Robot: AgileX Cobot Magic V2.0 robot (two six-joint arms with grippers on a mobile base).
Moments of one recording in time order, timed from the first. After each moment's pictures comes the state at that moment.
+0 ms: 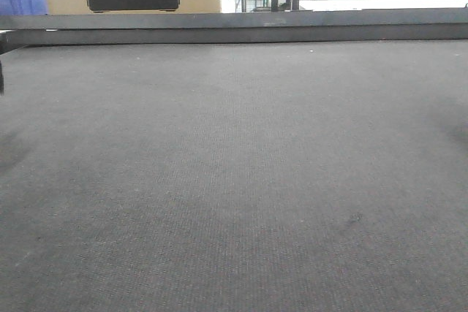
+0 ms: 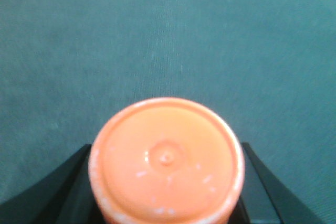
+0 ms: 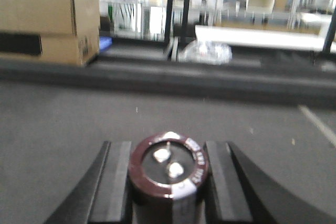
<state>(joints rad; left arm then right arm) -0.15 1.48 -0.51 -0.01 -0.51 -0.06 0.04 0.88 -0.58 0.02 -0.16 -0.03</state>
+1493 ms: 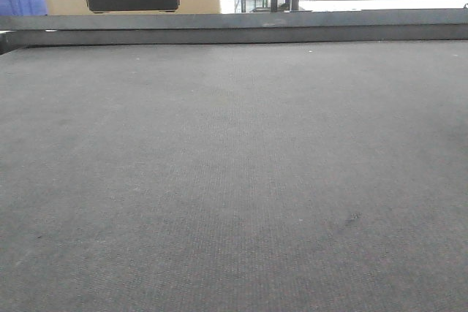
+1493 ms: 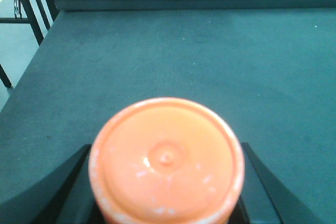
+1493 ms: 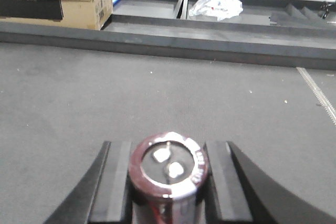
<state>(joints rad) -0.15 0.74 -1.02 0.10 0.75 -0.05 0.11 0.61 -0.90 0.04 0.58 -0.03</state>
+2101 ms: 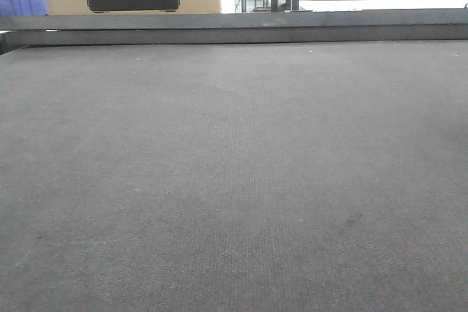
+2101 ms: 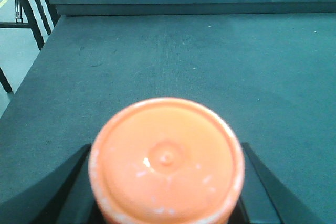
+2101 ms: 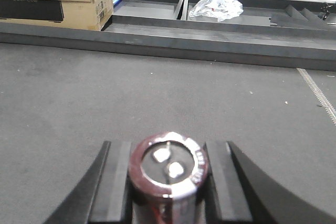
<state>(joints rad) -0.15 0.74 -1.02 0.10 0.74 -0.05 0.11 0.61 -0.90 0.04 0.57 -0.03</state>
